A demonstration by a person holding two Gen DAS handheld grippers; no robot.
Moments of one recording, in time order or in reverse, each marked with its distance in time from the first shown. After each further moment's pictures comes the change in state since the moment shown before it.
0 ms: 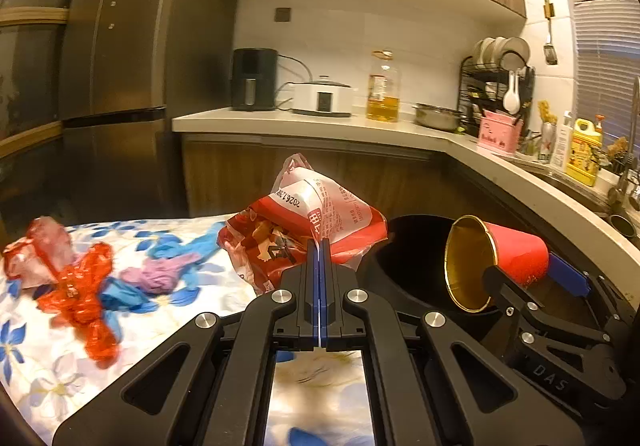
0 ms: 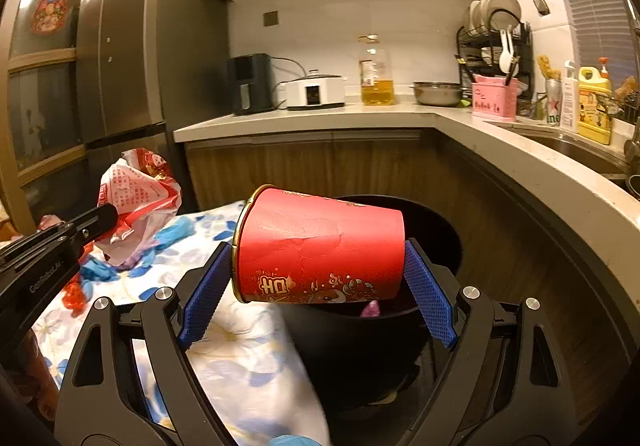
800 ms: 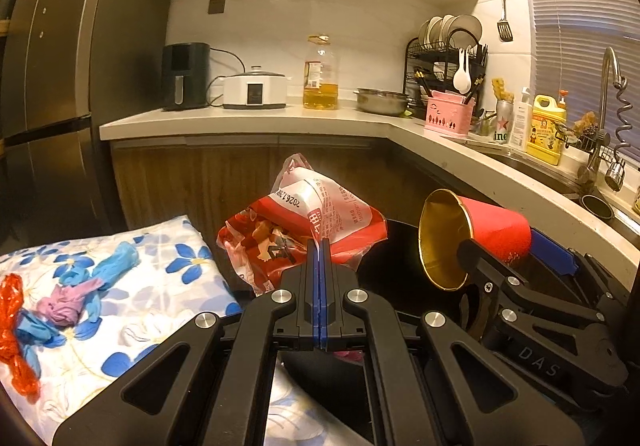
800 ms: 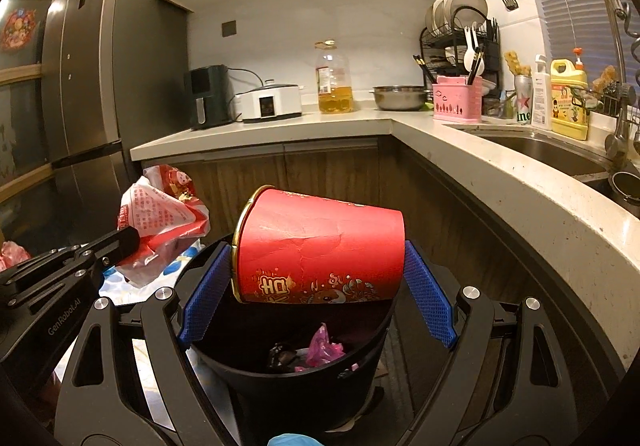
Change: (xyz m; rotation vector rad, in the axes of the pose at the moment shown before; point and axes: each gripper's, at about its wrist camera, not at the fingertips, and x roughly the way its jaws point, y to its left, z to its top) left arm 0.064 -0.070 0.006 0.072 0.030 -0.171; right arm 0.037 -0.069 0.019 0.047 -0.031 -0.102
